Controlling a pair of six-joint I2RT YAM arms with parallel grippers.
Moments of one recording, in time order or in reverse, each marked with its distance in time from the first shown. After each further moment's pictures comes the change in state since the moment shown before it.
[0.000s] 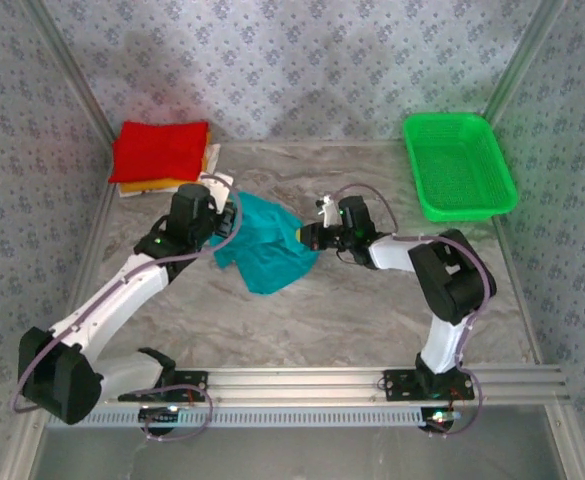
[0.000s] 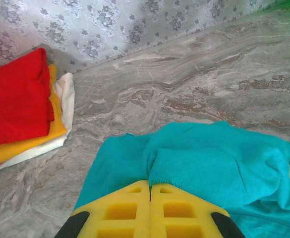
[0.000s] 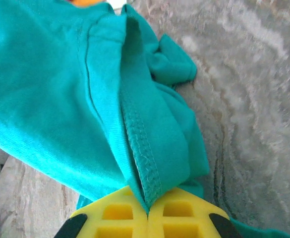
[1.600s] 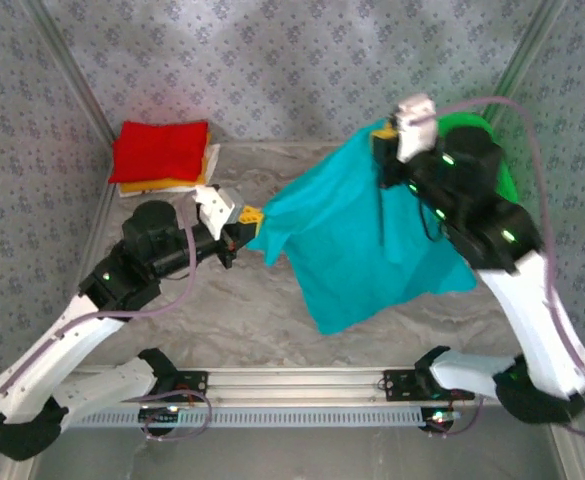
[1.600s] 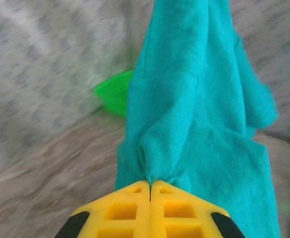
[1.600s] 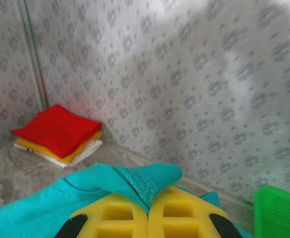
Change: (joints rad) left arm -0.258 -0.275 0.159 -0.134 0.327 0.009; right arm 0.090 -0.524 0.887 -1.058 0.675 -0.558
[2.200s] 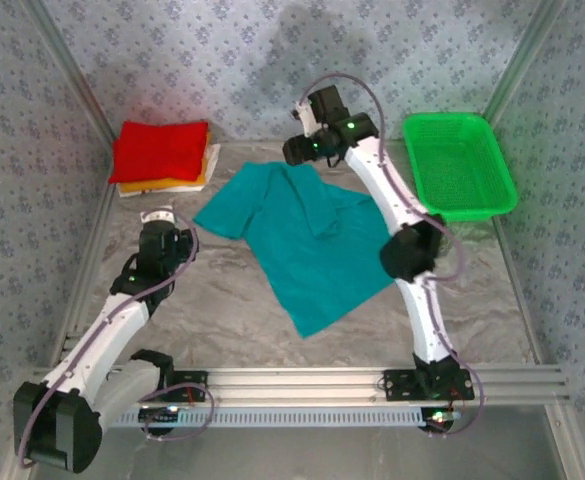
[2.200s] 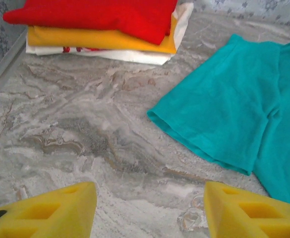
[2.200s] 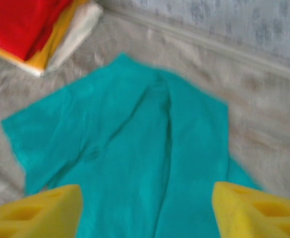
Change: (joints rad) left arm 0.482 0.037 -0.477 0.120 -0.456 -0.323; right arm -0.087 0.943 0.625 -0.344 -0.233 0.146
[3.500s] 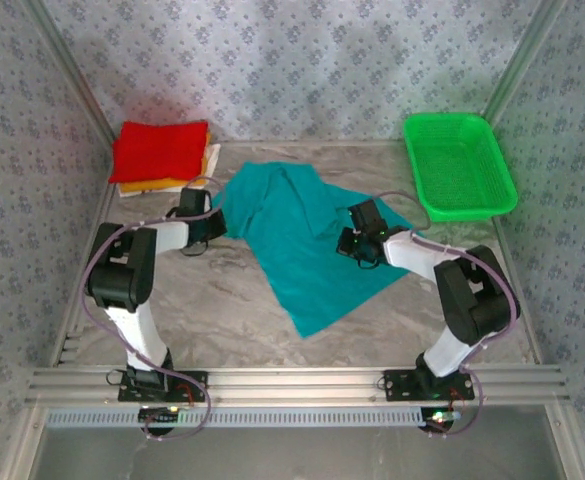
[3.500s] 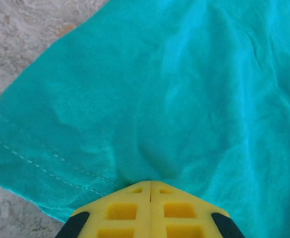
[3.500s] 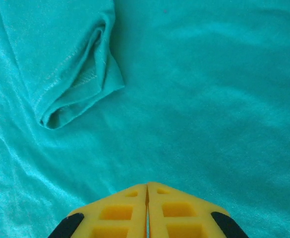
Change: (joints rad) left arm 0.091 0.925 0.346 0.265 0.445 -0.230; right arm -0.048 -0.570 -1.490 0.786 0.074 0.644
